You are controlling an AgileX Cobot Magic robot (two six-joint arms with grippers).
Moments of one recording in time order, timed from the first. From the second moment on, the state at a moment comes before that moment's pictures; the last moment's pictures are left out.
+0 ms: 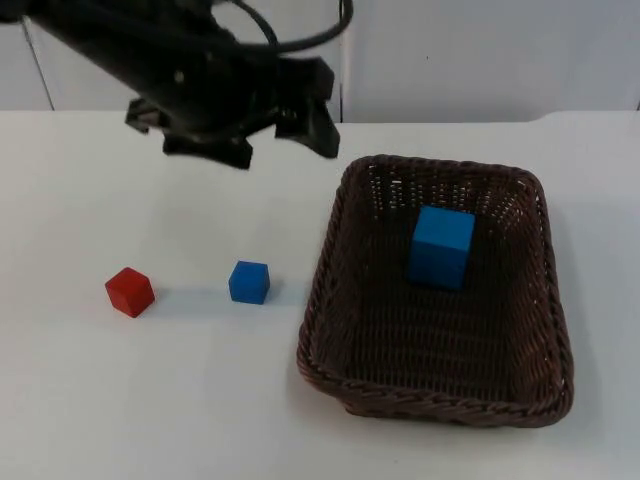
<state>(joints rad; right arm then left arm) 0.68 1.15 -1.35 0.13 0.79 -0.32 -0.37 1.79 -1.18 -0.73 0.50 0.49</state>
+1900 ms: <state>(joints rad) 0.68 0.01 -0.57 0.11 0.95 -0.03 -0.46 0.58 -0.70 -0.51 0.62 0.47</state>
